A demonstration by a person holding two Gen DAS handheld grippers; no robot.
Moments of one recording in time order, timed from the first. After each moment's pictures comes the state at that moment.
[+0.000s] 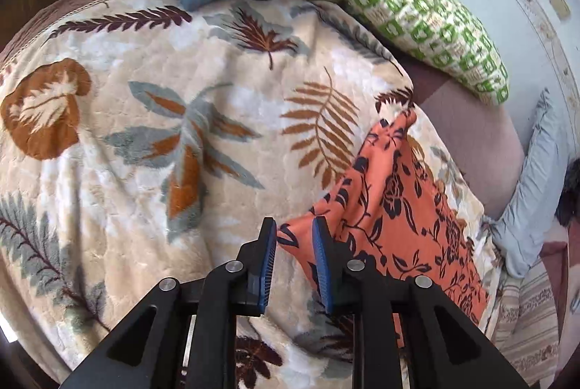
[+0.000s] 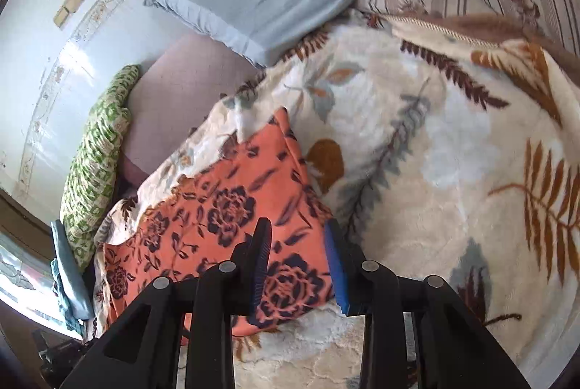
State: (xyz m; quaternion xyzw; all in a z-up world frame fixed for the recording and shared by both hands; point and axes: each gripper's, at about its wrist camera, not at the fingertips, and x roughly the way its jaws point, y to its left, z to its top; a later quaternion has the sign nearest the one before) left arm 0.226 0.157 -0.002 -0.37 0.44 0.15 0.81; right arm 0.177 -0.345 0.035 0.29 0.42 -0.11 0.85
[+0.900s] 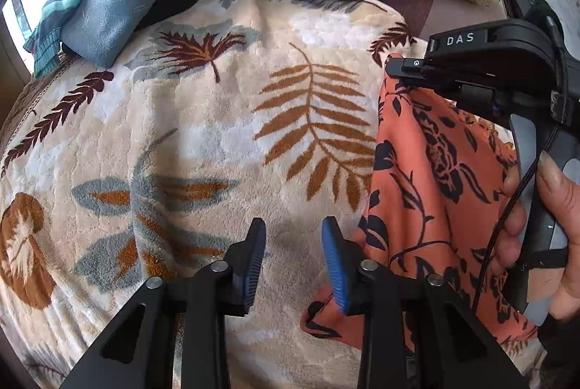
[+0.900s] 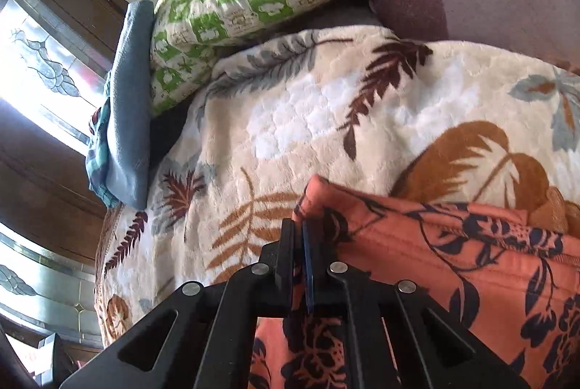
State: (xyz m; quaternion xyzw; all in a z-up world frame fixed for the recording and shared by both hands) left arm 0.314 0.138 -0.062 -0.14 0.53 0.10 0.83; right arm 0.436 0.069 -0.089 0.10 0.59 0.26 0.76
